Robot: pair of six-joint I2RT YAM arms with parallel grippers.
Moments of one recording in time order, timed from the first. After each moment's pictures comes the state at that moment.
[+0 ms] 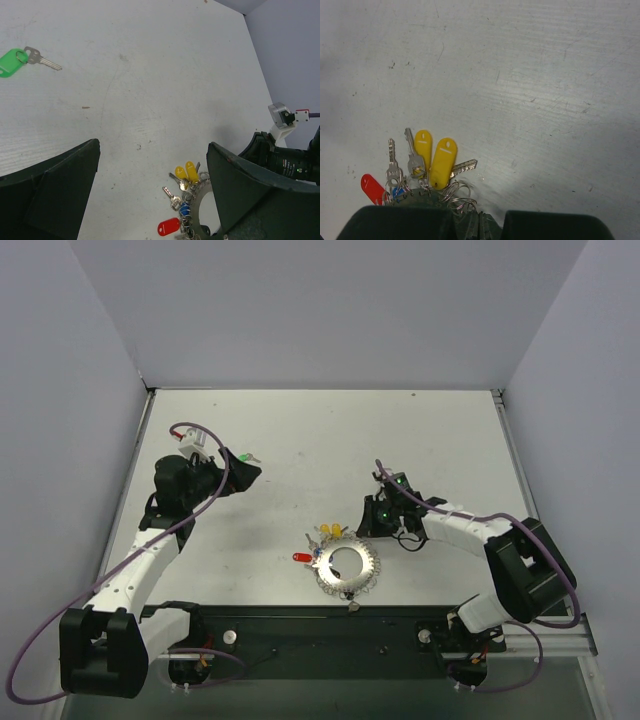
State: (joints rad) left arm -0.10 1.07 0.63 0.14 0.42 -0.56; right arm 0.53 1.47 0.65 -0.12 -0.26 0.43
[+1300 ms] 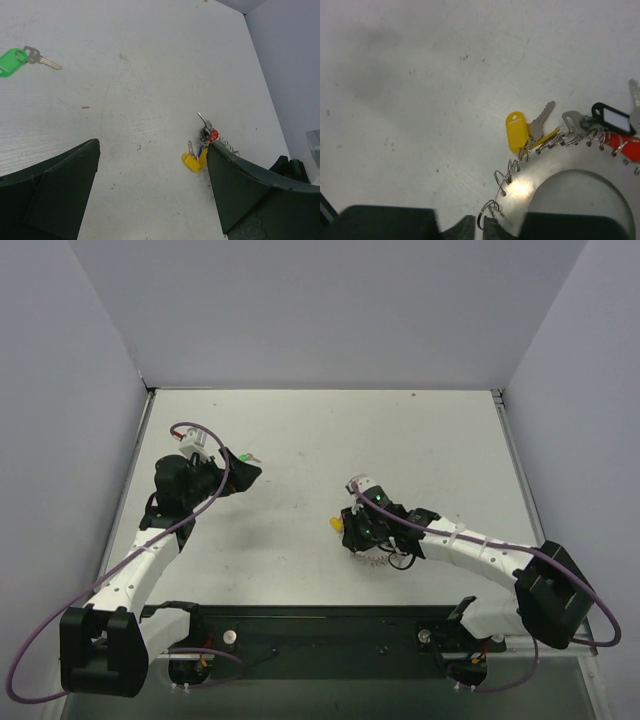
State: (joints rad) left arm -0.10 1.07 0.63 0.14 0.42 -0.56; right arm 0.77 1.31 0.72 -0.22 -0.03 0.37
